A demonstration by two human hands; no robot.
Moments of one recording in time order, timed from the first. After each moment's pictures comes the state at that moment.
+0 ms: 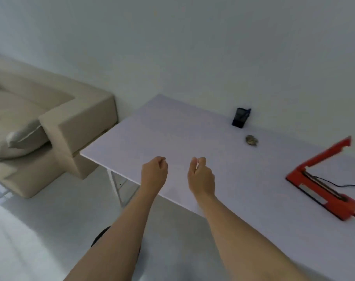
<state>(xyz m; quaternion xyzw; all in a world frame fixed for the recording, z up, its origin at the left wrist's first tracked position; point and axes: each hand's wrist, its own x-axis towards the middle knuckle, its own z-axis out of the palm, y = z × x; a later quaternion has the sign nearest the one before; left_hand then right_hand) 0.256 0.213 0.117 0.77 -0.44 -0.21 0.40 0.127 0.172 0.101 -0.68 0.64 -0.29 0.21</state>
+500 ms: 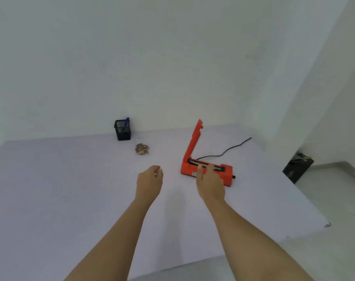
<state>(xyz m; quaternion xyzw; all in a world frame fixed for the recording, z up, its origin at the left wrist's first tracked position) -0.067 0.050 0.127 0.60 -0.67 -0.31 0.31 -0.239 0.089 0.103 -0.44 0.84 -0.32 0.05</state>
